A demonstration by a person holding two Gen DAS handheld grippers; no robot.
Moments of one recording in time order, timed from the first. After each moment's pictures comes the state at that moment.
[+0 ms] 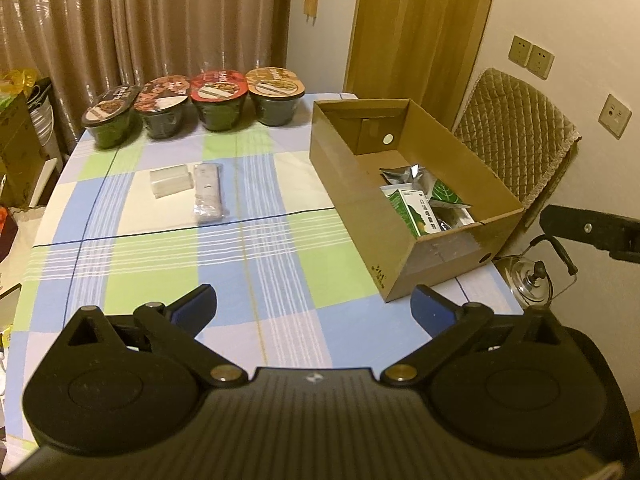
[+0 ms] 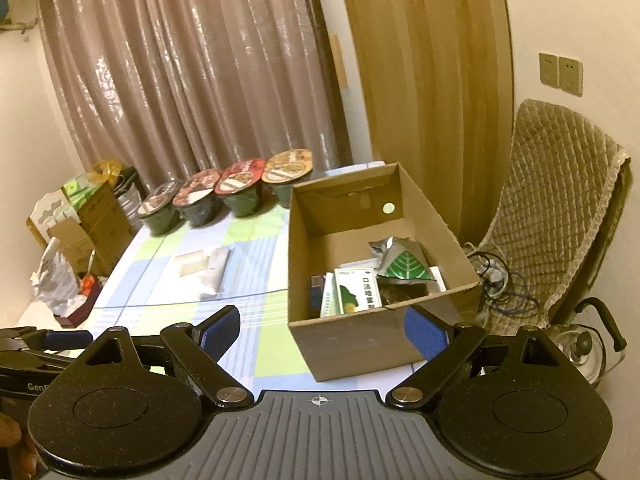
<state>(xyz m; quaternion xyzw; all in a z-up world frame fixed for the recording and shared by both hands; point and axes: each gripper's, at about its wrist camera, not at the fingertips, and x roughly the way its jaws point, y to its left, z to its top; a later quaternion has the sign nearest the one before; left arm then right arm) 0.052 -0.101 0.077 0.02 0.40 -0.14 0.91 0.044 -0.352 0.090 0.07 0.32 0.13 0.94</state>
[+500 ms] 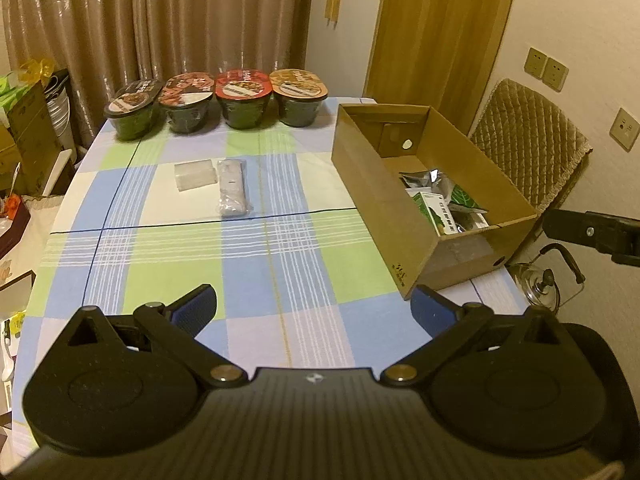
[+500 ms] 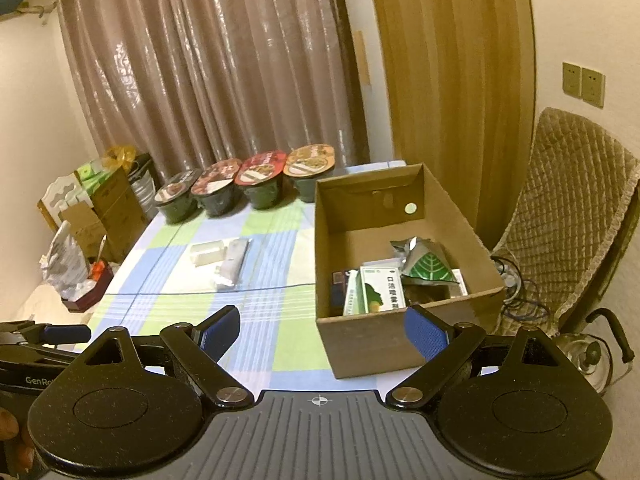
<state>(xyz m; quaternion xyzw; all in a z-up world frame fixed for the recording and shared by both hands) 0.047 -0.072 0.076 0.00 0.39 -0.12 0.91 0.049 -0.327 0.089 0.05 0.33 0.15 0.93</state>
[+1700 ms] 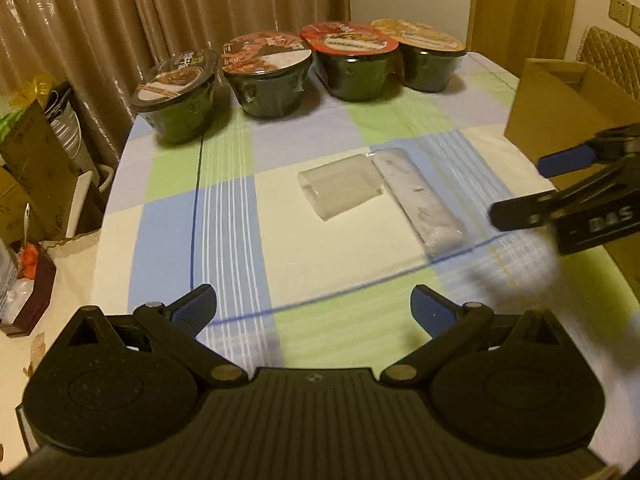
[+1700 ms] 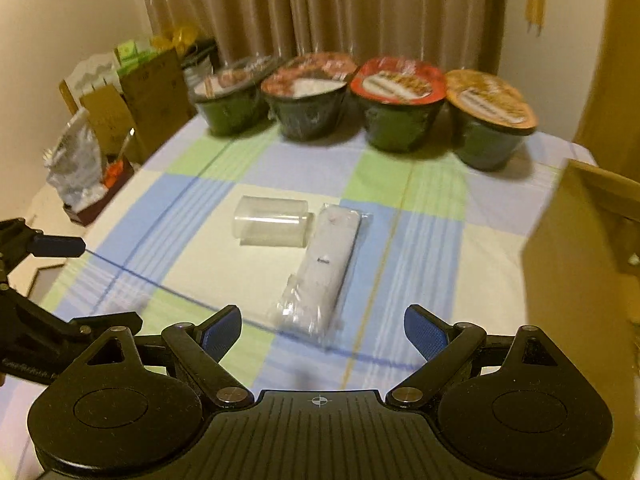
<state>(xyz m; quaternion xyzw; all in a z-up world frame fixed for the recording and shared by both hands) 0.296 0.085 -0.050 0.10 0.42 -0.11 0.90 0.316 -0.079 -0.073 -0.08 0.42 0.26 0.87</state>
